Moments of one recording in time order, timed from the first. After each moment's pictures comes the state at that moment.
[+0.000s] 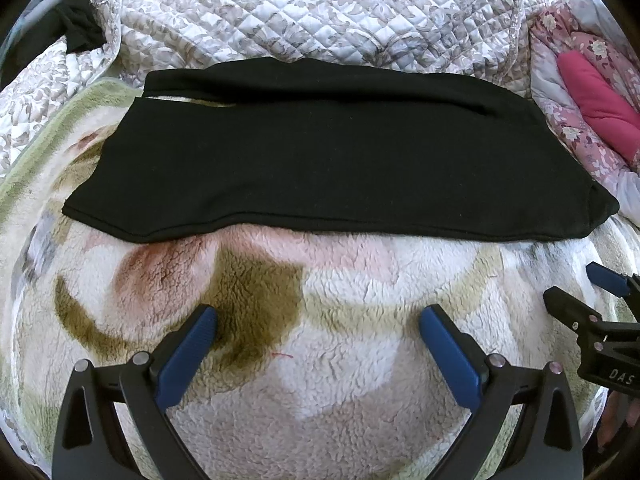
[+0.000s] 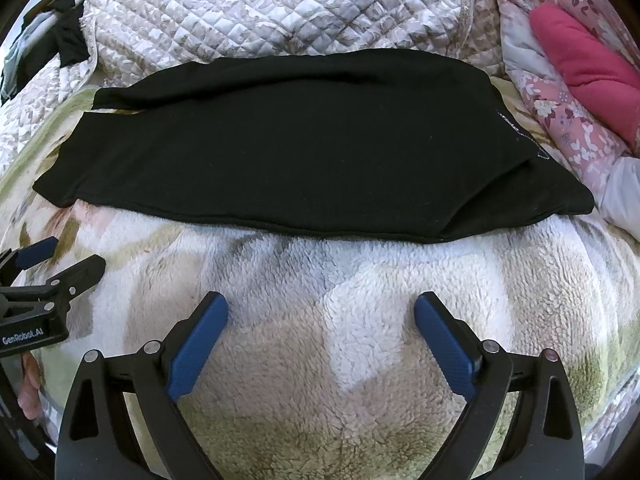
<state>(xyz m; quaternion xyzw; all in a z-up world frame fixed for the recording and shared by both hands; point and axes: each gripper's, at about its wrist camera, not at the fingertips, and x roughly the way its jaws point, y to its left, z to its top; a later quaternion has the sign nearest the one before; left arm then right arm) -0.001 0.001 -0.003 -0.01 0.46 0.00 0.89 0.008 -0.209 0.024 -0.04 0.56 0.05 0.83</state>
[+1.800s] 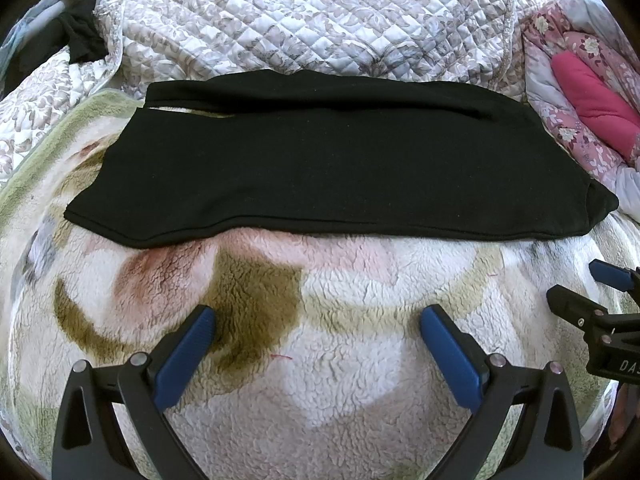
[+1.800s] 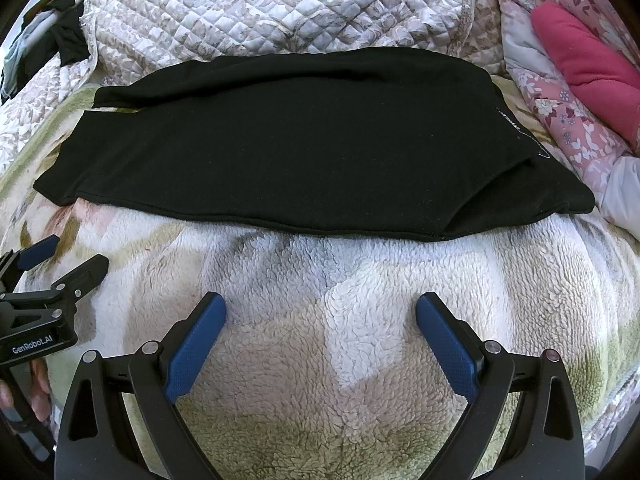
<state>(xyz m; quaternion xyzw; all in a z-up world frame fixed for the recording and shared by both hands) -0.006 -0.002 -0.003 0.00 0.44 0.00 0.90 0.009 -0.210 0.026 -0.03 0.56 0.05 0.83</state>
